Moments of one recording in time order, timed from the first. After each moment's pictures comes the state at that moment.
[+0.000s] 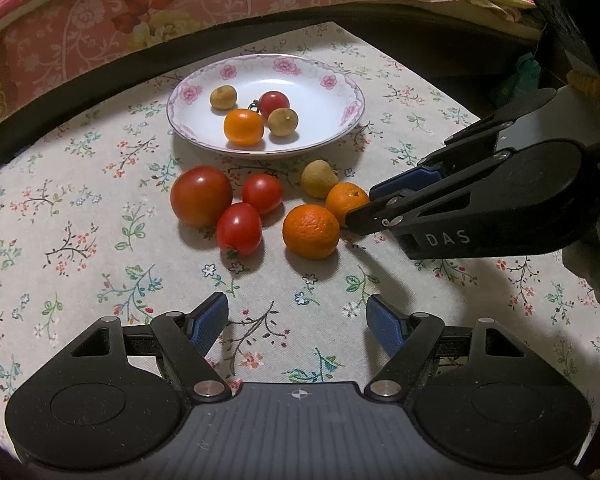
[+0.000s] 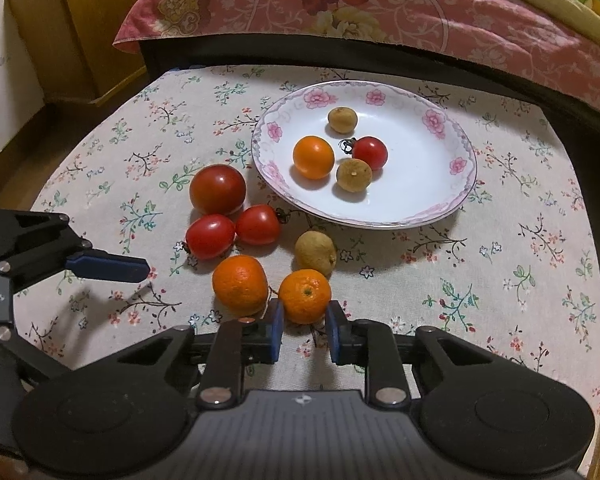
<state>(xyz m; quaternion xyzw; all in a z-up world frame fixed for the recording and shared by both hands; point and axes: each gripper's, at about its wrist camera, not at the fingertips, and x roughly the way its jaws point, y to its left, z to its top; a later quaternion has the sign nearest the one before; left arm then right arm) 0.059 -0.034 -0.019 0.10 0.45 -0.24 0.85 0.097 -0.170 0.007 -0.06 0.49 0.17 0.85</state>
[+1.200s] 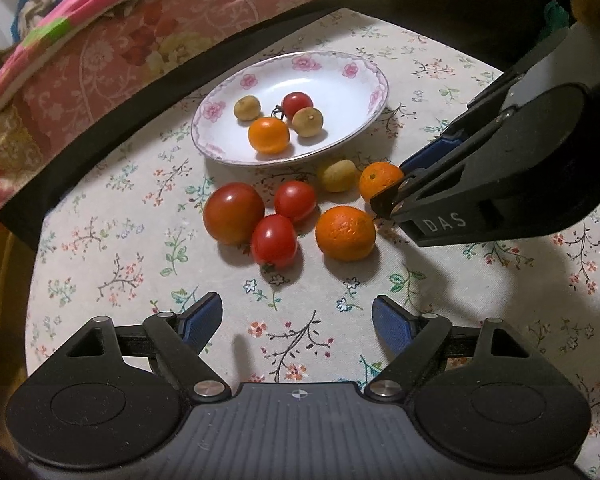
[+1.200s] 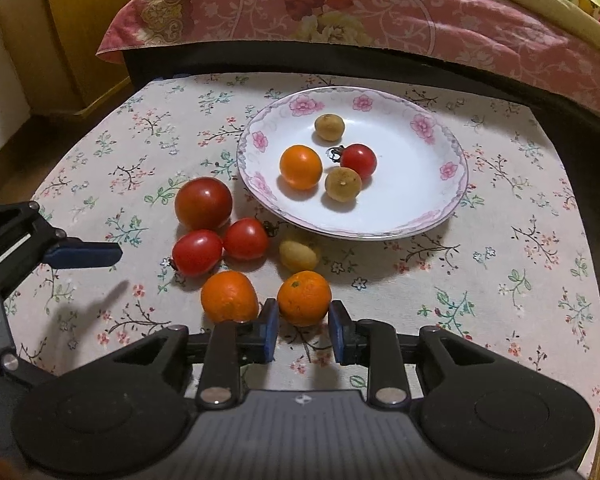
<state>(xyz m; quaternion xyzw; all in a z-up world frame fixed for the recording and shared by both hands) 0.055 -0.058 -0.021 0.22 0.43 -0.17 0.86 0.102 -0.167 0.005 -0.05 0.48 0.15 0.86</state>
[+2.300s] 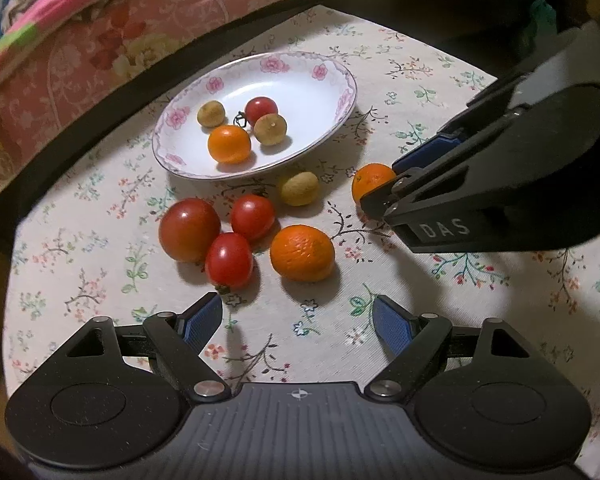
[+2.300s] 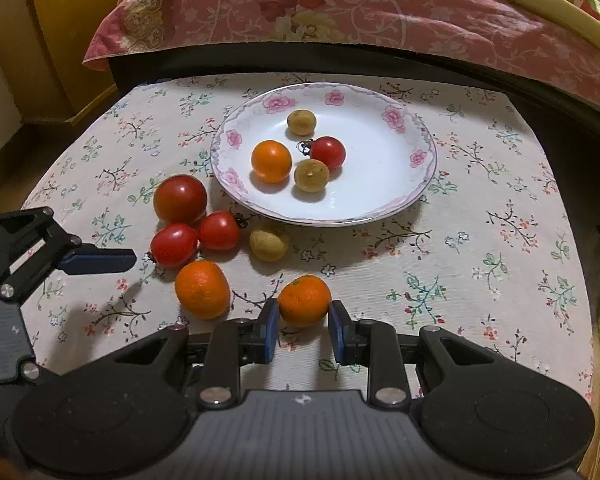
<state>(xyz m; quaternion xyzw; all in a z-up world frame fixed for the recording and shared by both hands) 0.064 -0.079 -0.030 0.21 0.44 -0.19 0.85 0.097 -0.187 0.007 -0.04 0.48 0.13 0.87</state>
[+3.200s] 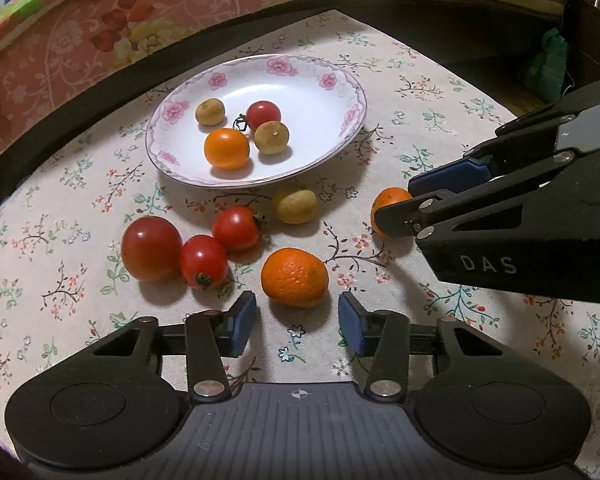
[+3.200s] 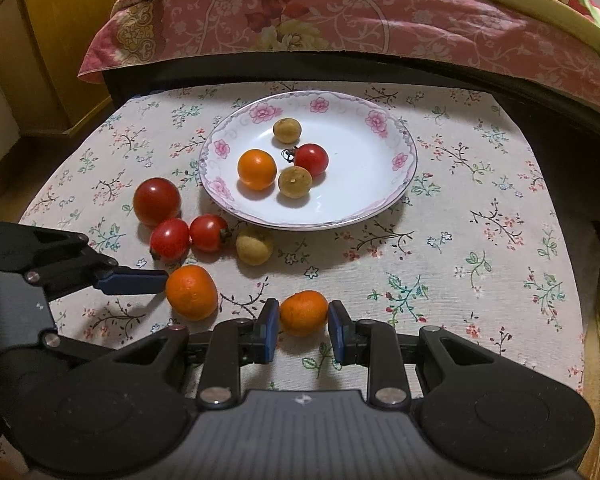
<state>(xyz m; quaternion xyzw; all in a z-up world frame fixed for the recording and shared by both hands) 0.078 -0.079 -0.028 0.15 0.46 -0.20 0.85 0.093 -0.197 0.011 -0.03 0.47 0.13 0.87</state>
